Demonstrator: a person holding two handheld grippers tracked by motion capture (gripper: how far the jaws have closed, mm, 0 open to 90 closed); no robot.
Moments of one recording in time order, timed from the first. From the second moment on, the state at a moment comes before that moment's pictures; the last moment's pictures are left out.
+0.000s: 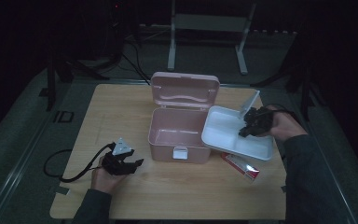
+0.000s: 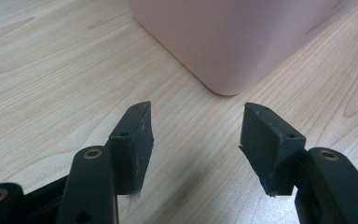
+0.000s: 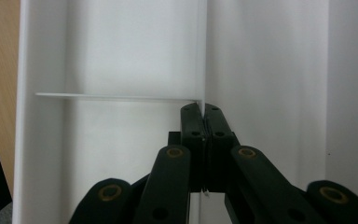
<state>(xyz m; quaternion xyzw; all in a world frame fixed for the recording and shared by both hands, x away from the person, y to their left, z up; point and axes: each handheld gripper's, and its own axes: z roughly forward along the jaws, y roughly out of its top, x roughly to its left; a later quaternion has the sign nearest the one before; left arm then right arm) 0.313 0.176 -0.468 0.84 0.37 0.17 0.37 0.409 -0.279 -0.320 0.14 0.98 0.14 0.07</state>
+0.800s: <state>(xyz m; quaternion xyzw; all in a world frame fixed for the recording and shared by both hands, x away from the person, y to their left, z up) 0.313 0.176 -0.469 0.84 0.37 0.17 0.37 0.446 -0.338 -0.387 0.32 0.94 0.11 0.09</state>
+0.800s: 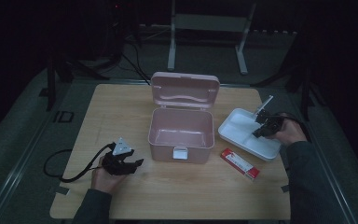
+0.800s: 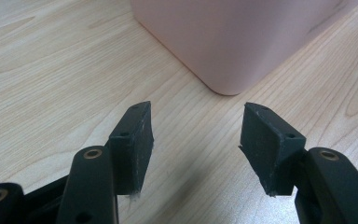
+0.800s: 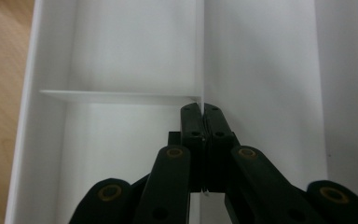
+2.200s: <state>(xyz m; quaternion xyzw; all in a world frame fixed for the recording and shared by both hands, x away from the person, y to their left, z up) 0.314 0.175 -0.471 0.84 0.37 0.16 0.37 0.442 -0.343 -0.428 0.35 0.92 0.10 0.11</state>
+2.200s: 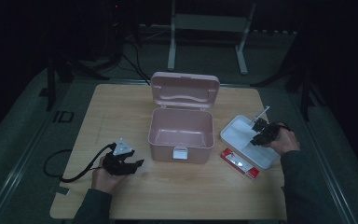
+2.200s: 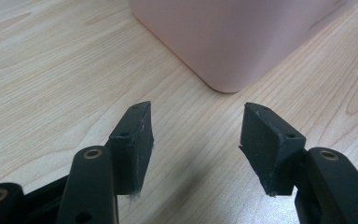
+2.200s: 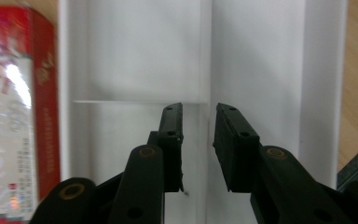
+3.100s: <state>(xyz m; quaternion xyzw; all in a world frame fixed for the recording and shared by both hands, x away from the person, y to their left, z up) 0.313 0.176 -0.469 0.84 0.37 0.17 0.37 0.397 -0.298 -0.408 0.31 0.93 0.14 0.11</state>
